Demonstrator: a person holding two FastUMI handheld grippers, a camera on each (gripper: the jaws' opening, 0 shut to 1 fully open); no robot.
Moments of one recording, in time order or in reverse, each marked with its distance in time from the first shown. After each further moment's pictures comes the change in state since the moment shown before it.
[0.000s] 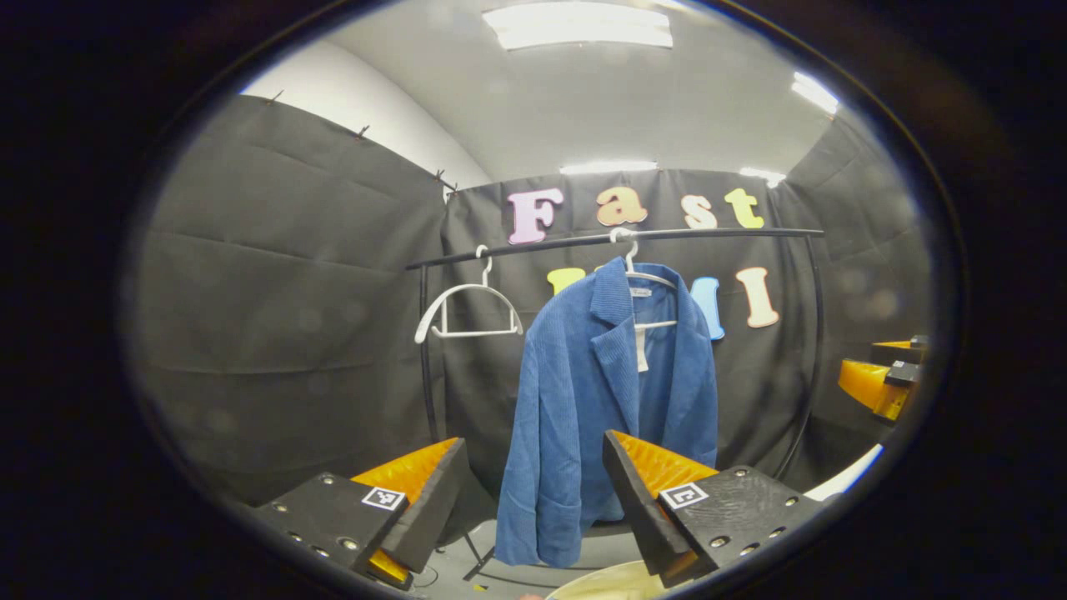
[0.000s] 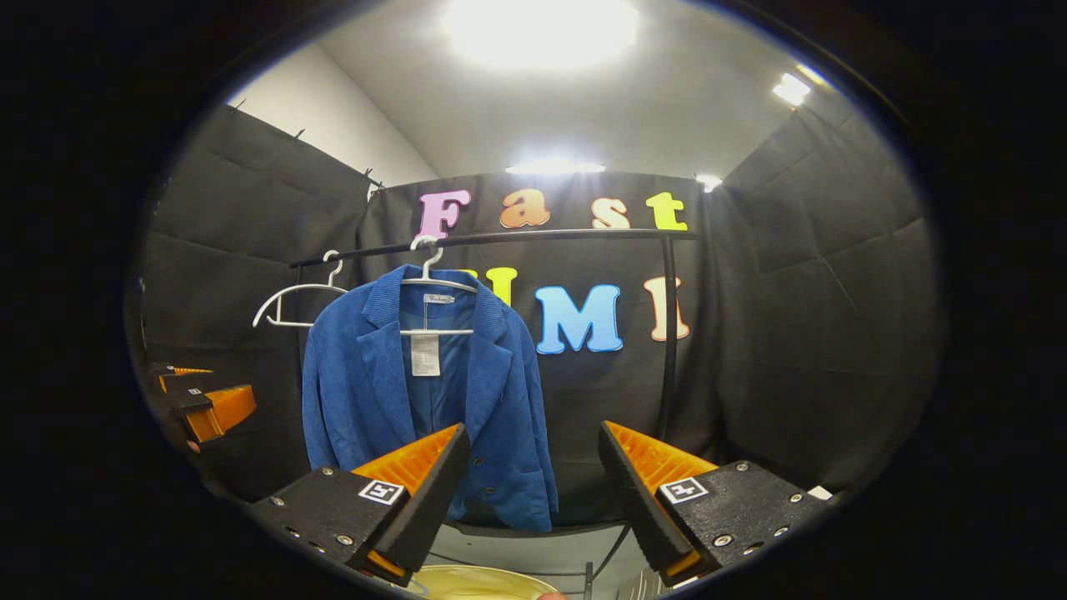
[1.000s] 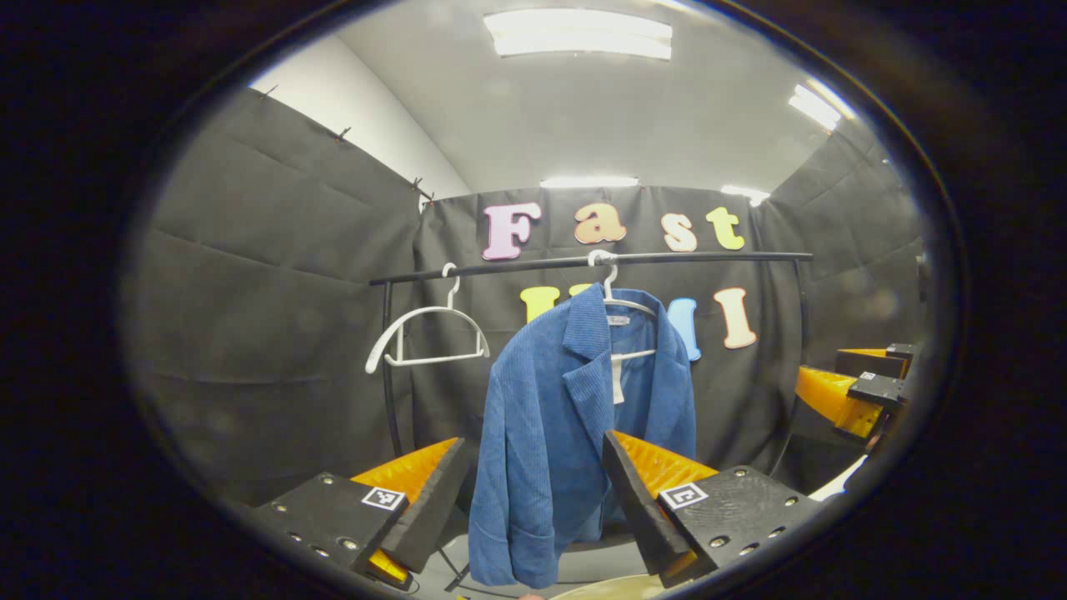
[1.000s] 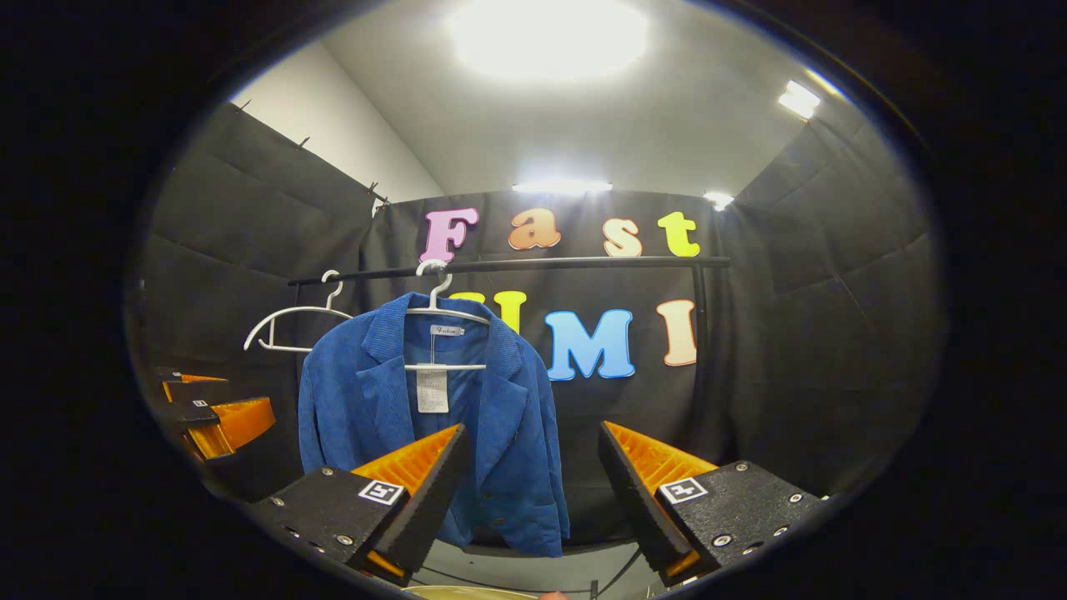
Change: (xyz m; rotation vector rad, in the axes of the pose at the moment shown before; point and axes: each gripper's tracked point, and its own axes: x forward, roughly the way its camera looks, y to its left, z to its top) left arm 0.055 -0.030 0.035 -0.020 -0.064 -0.073; right arm 0.063 0.025 0.041 -0.009 -0.089 0.036
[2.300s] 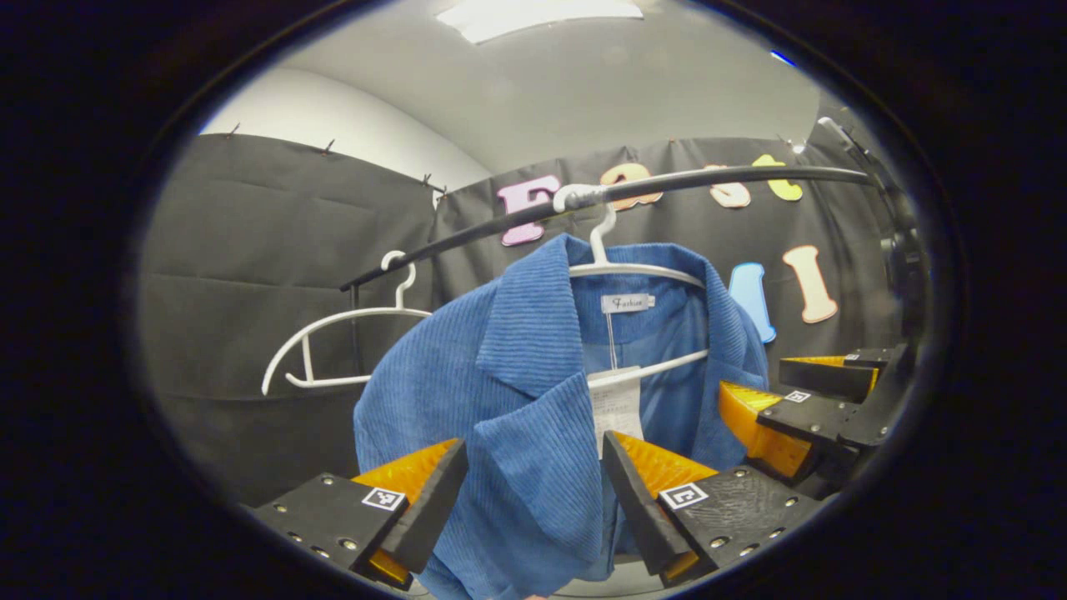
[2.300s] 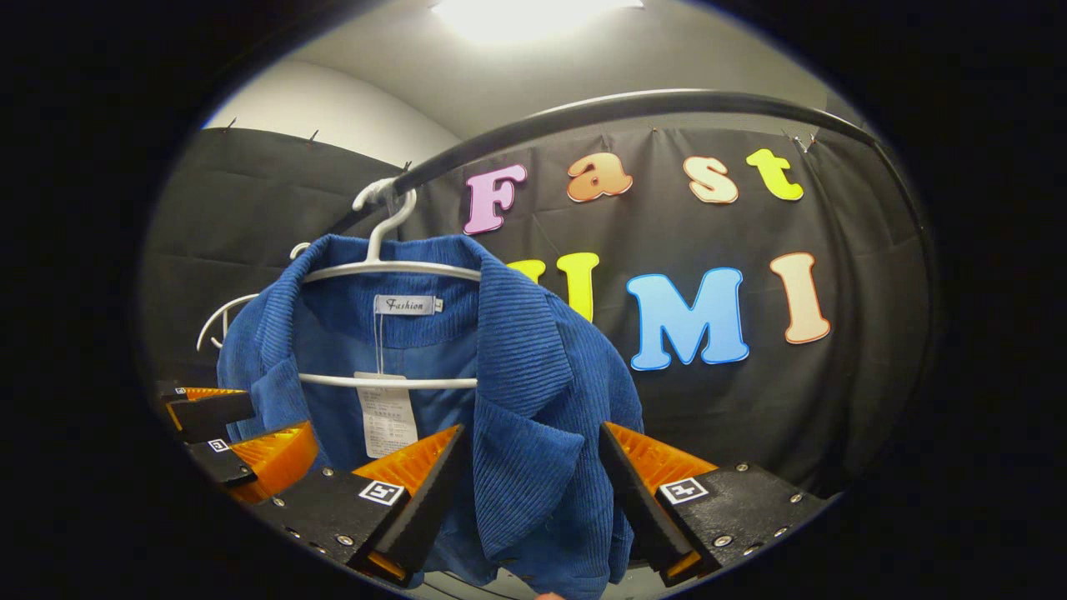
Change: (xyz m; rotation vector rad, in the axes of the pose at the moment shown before) left arm 0.187 -0.067 -0.032 0.112 0.078 0.239; right arm 0.237 0.037 -0.060 0.059 0.116 0.304
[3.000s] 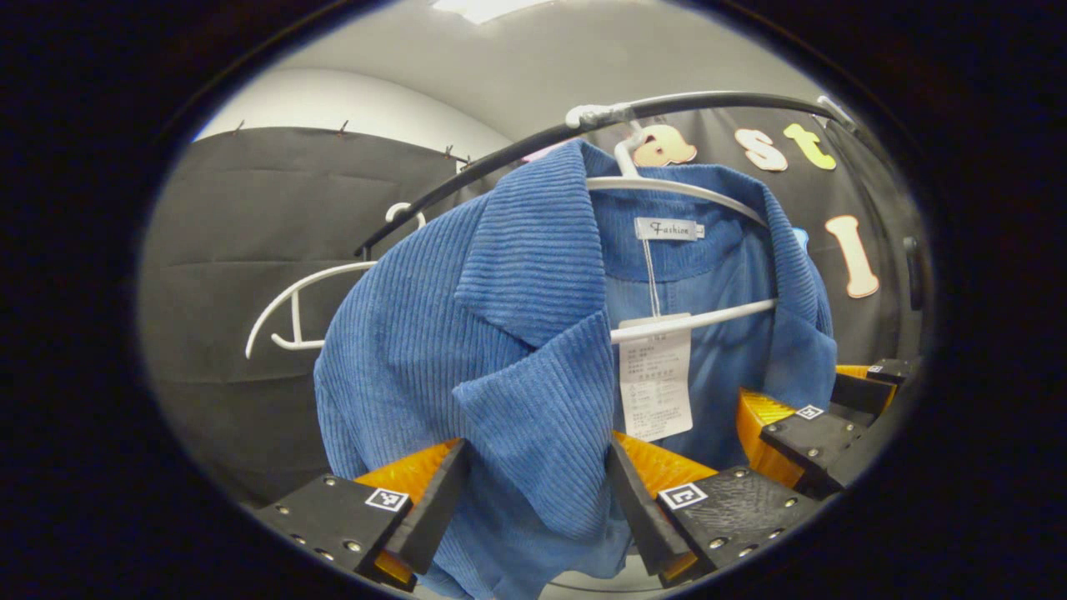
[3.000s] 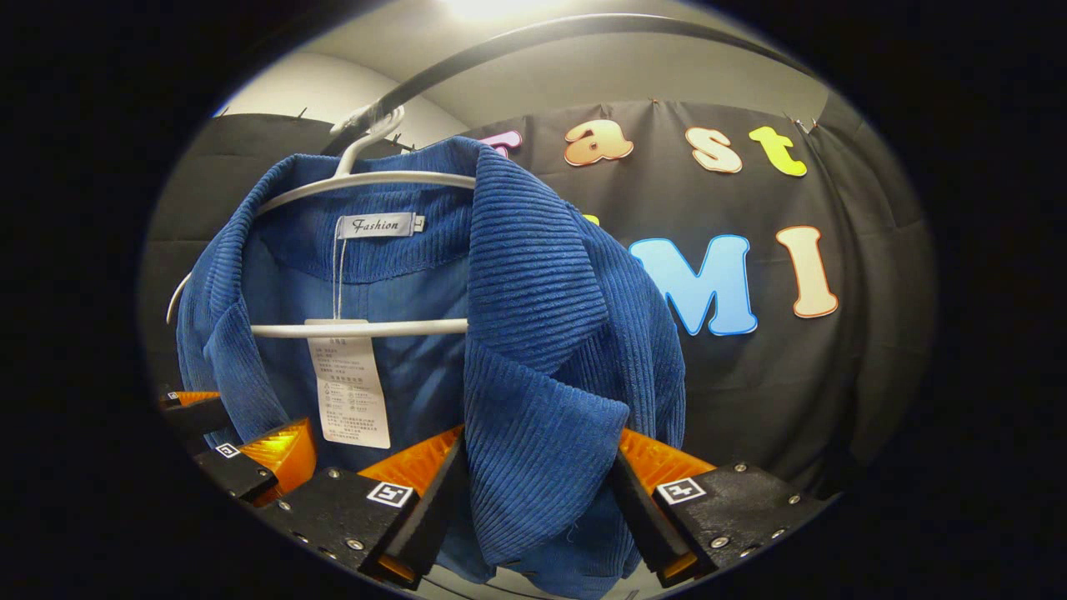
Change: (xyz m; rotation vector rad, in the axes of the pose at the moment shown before) left arm 0.043 0.006 -0.047 -0.005 0.114 0.116; right arm 0.044 0.008 -0.041 0.010 0.074 -0.035
